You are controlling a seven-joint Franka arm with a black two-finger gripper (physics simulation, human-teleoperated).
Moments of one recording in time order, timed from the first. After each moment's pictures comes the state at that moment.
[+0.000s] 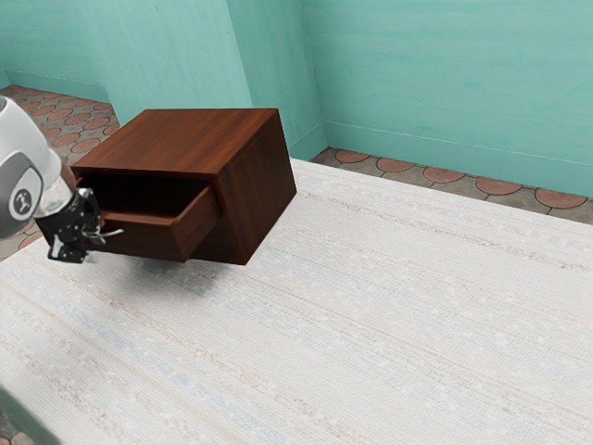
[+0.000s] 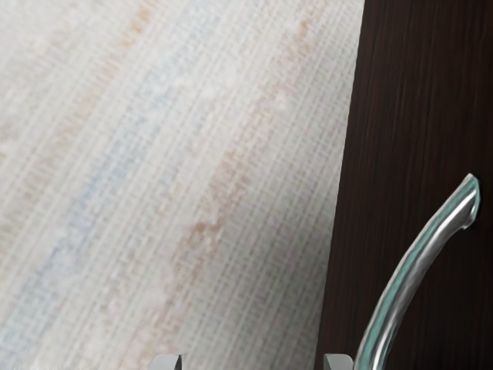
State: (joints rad) arm 0.64 -0.13 -0.07 -2.03 0.10 2.25 -1.53
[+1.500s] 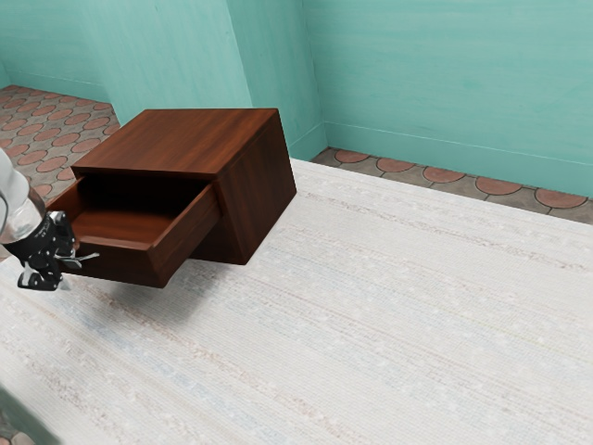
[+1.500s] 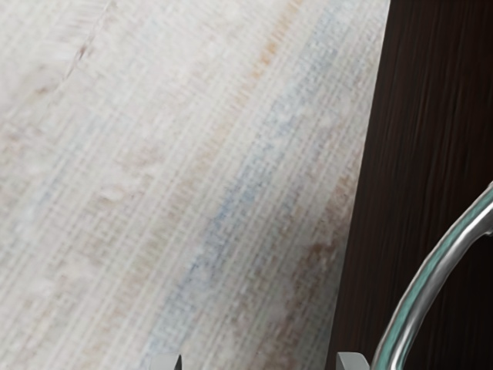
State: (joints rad) arm 0.61 -0.31 0.00 -2.21 0.09 2.23 -1.53
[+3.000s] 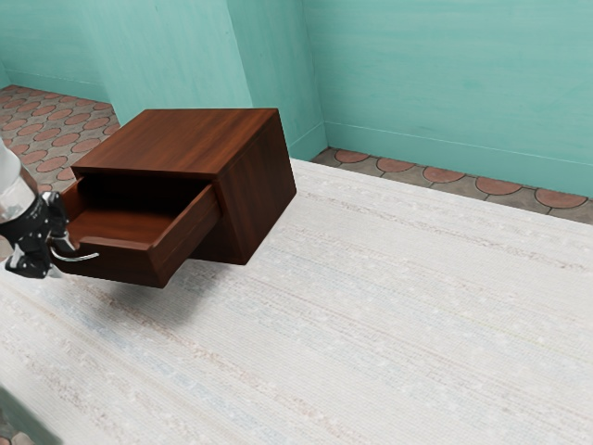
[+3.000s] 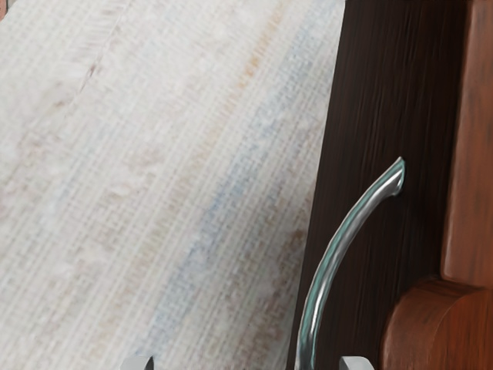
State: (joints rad) arm 0.61 -0.35 -0.02 -2.15 0.10 2.13 -1.53
